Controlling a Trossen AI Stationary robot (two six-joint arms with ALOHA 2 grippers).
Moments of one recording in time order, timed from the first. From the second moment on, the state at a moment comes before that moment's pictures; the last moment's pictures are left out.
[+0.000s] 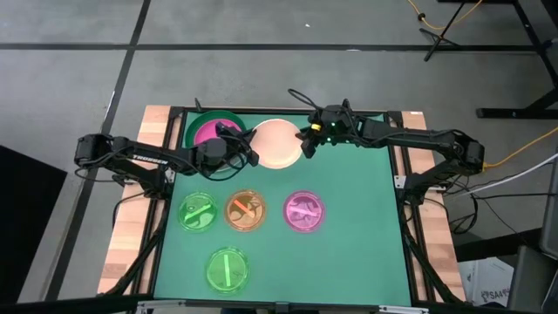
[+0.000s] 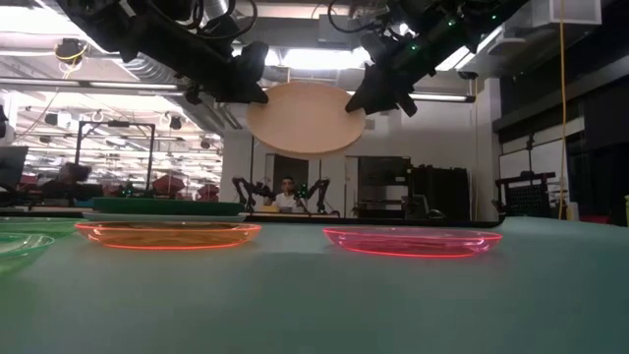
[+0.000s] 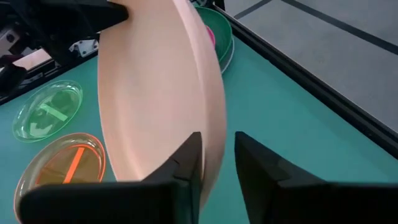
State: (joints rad) left arm 0.13 1.28 0.60 0.48 -0.73 -0.15; right arm -0.35 1.46 1.07 -0.17 0.00 0.26
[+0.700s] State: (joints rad) left arm 0.13 1.28 0.60 0.48 -0.77 -0.10; right arm -0.35 1.44 1.07 -0.20 0.01 0.24
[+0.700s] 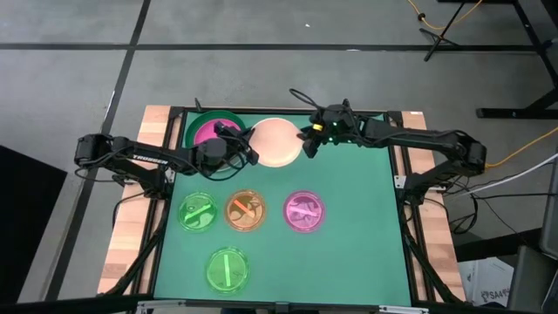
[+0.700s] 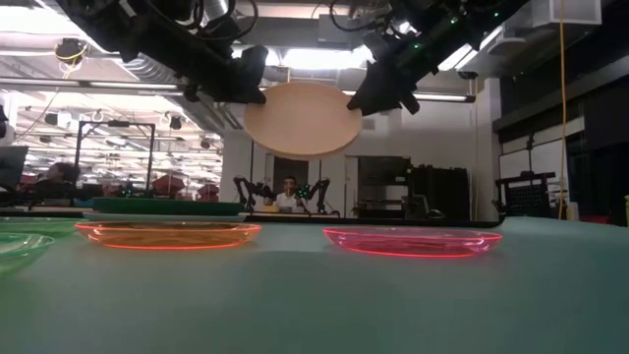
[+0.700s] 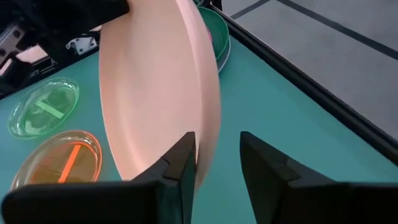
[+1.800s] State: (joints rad) left arm 0.32 1.12 0.60 0.31 -0.63 -0.10; right arm -0.35 1.32 1.07 -0.43 0.08 0.23
